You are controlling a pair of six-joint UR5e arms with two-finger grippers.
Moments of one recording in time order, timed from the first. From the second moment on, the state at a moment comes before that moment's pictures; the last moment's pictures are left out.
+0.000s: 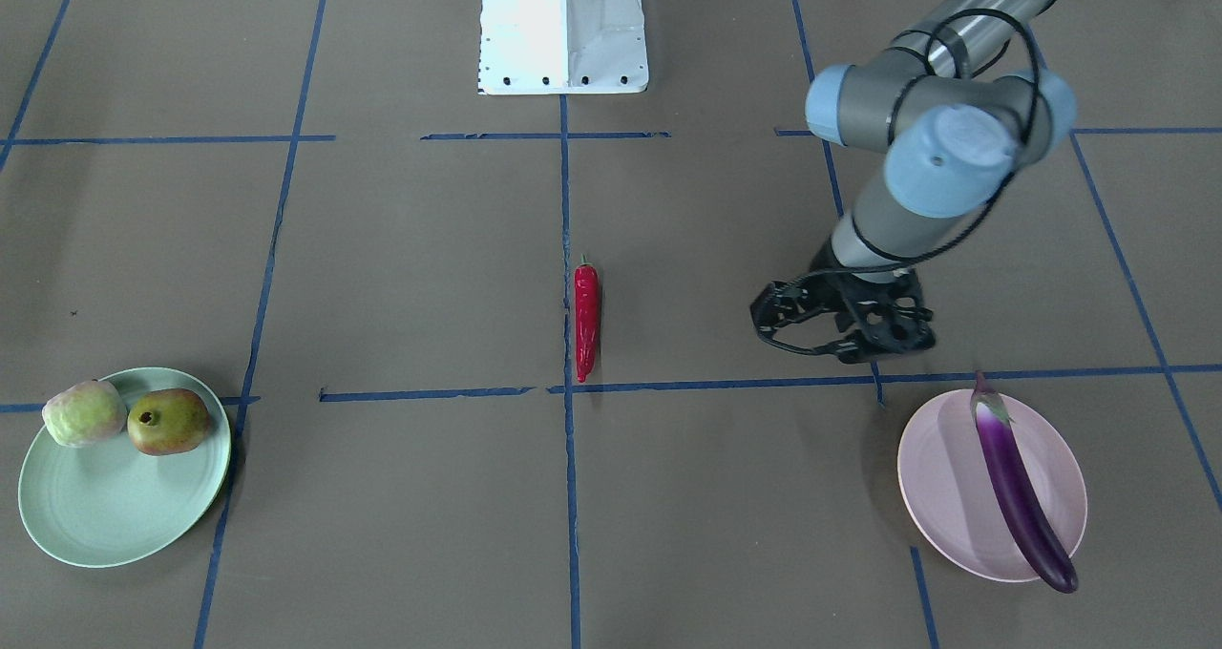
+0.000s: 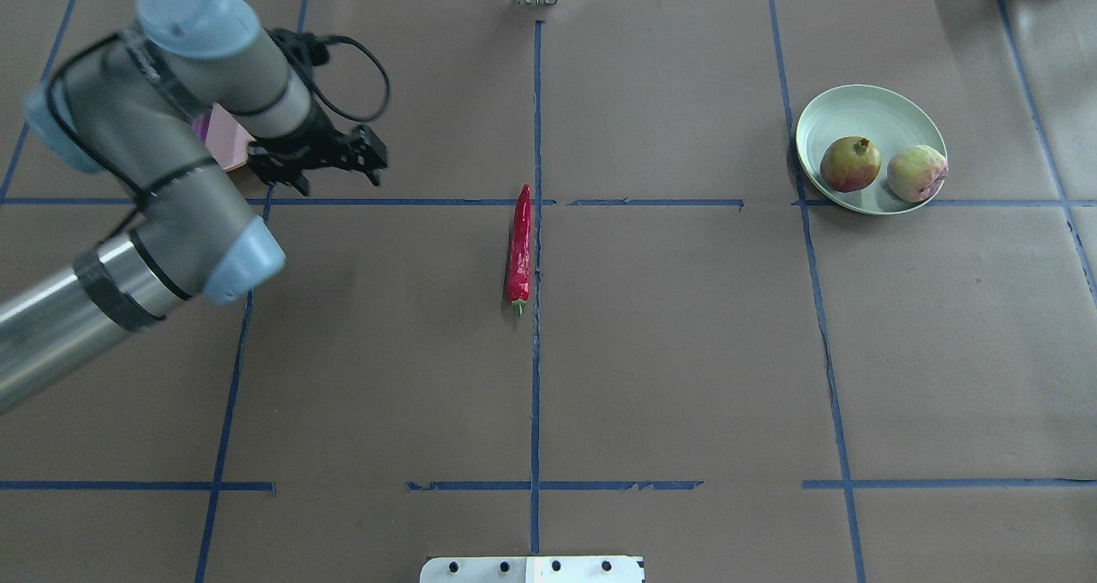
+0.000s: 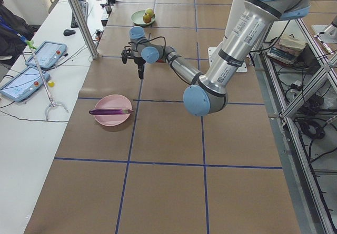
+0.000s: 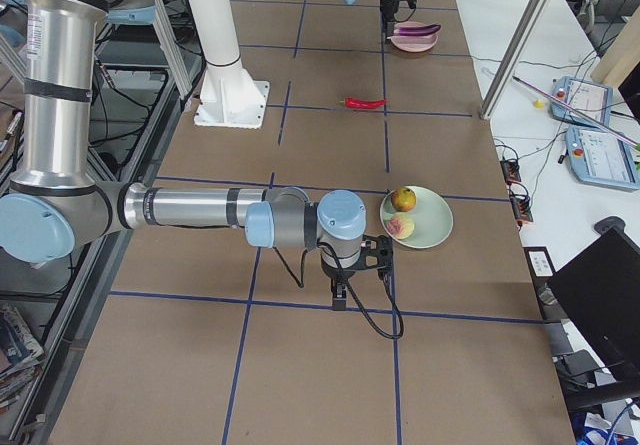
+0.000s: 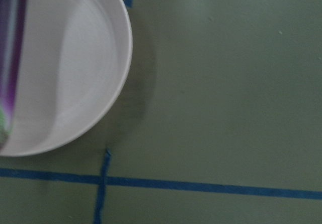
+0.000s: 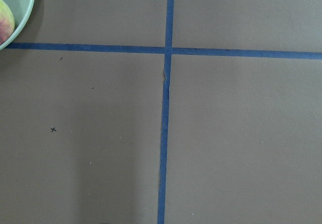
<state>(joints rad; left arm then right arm) -0.78 -2.18 -1.56 -1.71 -2.08 -1.14 1.57 -1.72 1.75 -1.56 2.35 0.00</state>
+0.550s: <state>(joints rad) -0.53 -2.42 -1.43 -1.61 -1.85 -1.35 1.57 -1.72 1.75 -1.56 2.35 0.00</state>
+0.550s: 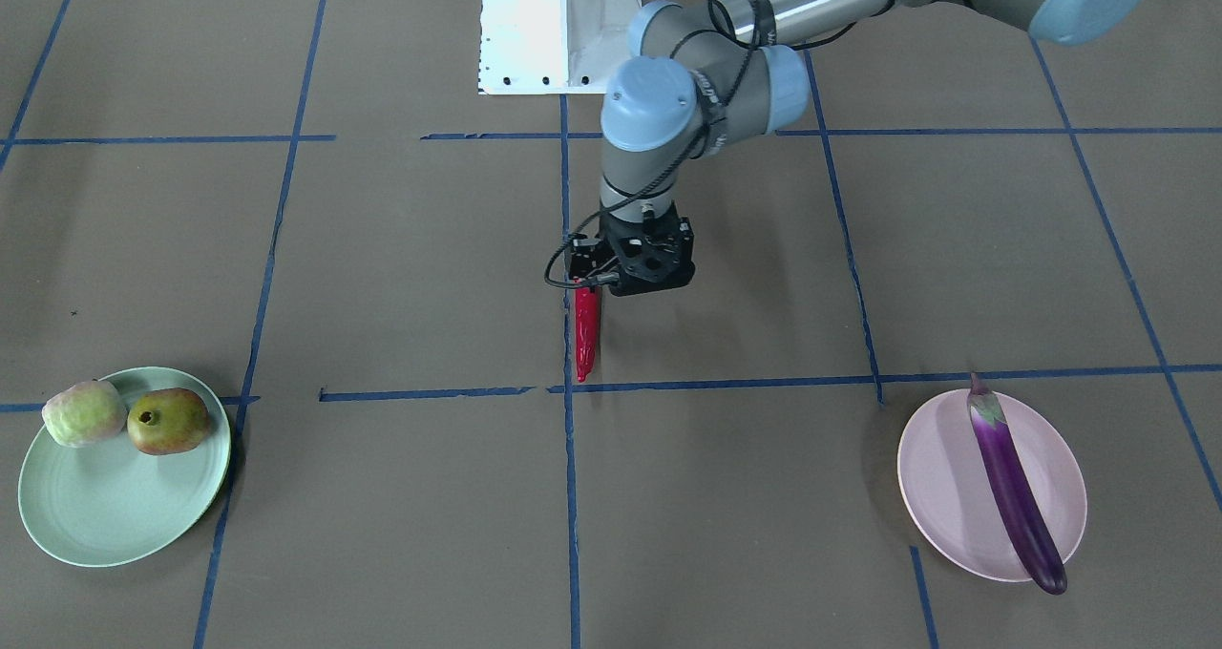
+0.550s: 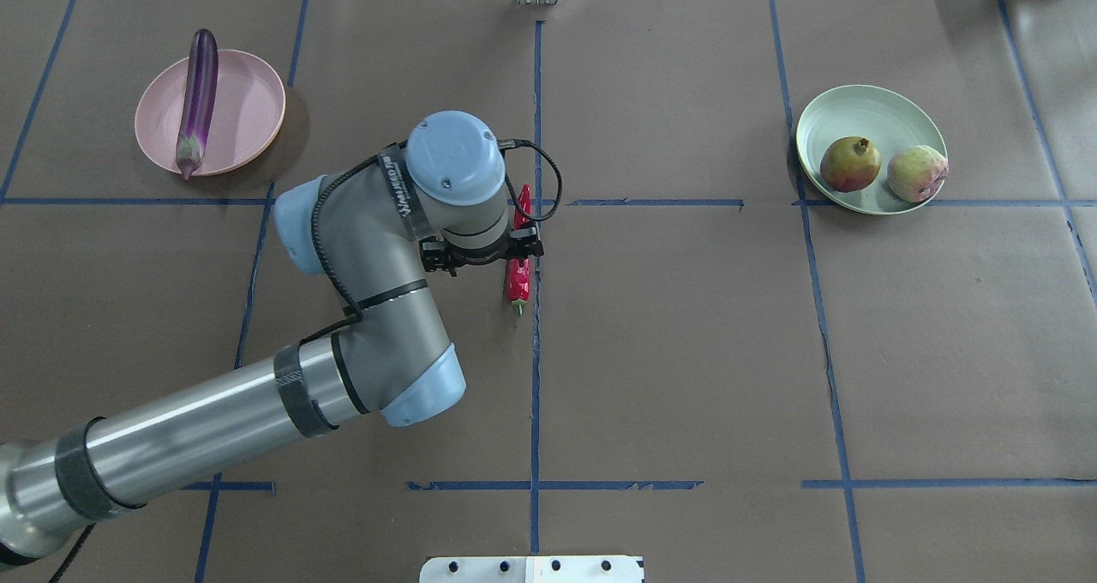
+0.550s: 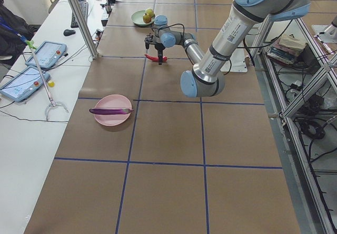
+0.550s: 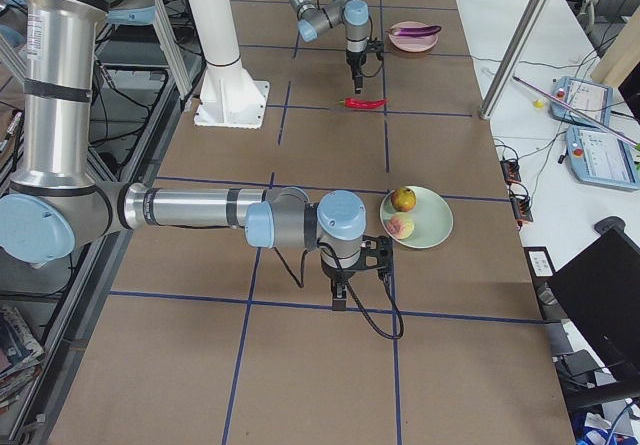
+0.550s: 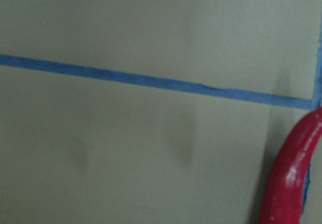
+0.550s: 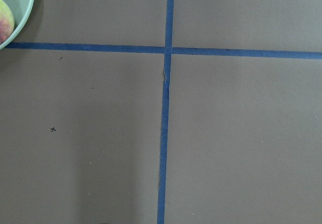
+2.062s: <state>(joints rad) -0.56 -2.41 -1.45 -1.59 -1.81 -1.37 1.57 -1.72 1.75 -1.56 2.35 0.00</state>
